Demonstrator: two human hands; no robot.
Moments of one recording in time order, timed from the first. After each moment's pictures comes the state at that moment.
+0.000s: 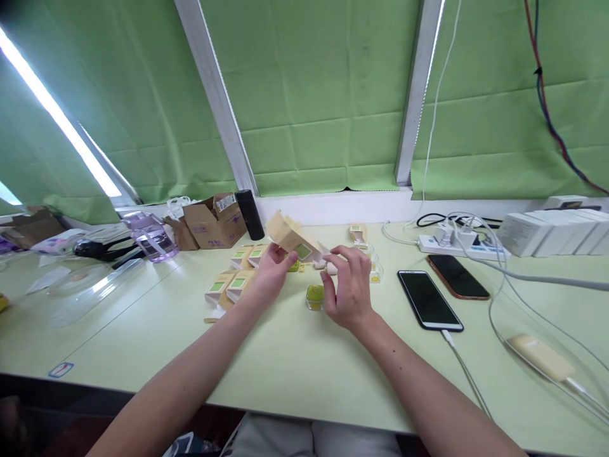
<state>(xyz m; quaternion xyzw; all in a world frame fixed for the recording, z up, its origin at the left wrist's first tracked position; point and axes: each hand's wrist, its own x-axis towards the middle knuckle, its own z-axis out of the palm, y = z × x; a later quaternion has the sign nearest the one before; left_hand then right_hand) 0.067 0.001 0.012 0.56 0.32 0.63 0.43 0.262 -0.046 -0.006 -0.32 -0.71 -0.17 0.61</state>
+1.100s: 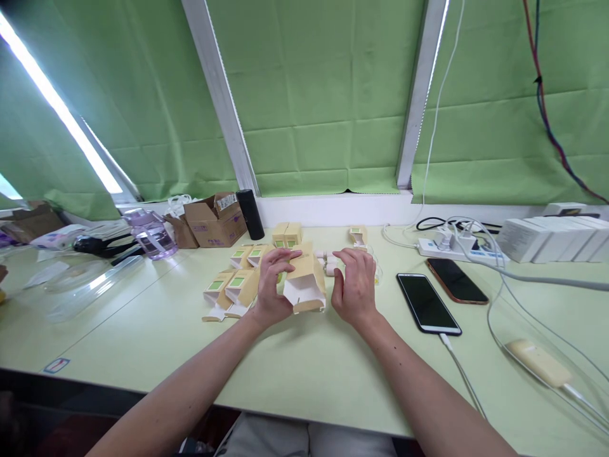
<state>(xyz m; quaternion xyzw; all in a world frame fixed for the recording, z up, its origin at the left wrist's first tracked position) 0.063 -0.033 -0.008 0.77 0.25 0.59 -0.04 0.275 -0.029 -0.023 -0.35 -0.70 -0.16 0.60</state>
